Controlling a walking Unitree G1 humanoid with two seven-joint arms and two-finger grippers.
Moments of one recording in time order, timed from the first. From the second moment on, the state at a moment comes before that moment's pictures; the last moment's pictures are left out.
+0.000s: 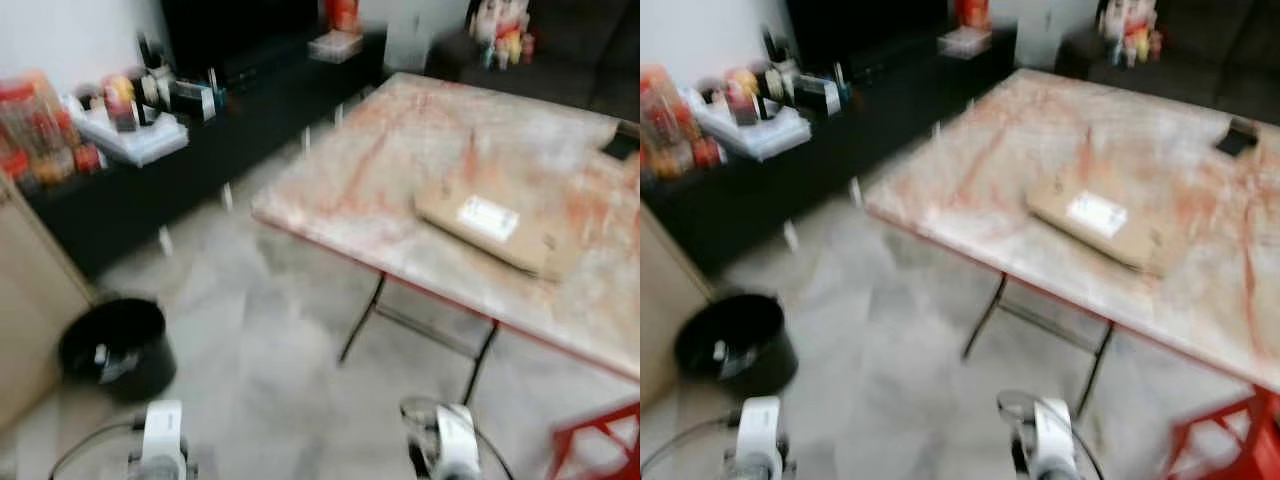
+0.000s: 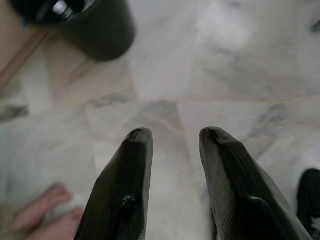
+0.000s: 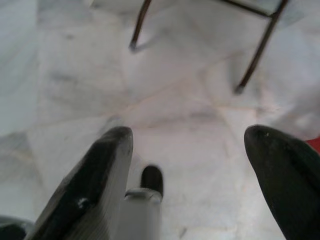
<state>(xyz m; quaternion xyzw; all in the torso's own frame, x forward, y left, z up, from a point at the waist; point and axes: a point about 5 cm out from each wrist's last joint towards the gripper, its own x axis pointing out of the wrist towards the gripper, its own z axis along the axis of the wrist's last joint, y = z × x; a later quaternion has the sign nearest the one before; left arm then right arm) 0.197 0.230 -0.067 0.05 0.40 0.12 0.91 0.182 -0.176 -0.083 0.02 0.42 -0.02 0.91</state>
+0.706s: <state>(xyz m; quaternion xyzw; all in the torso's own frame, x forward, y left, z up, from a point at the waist) 0.201 0.227 -0.066 0.05 0.40 0.11 0.91 0.181 -0.178 -0.084 0.02 0.42 -0.02 0.91</state>
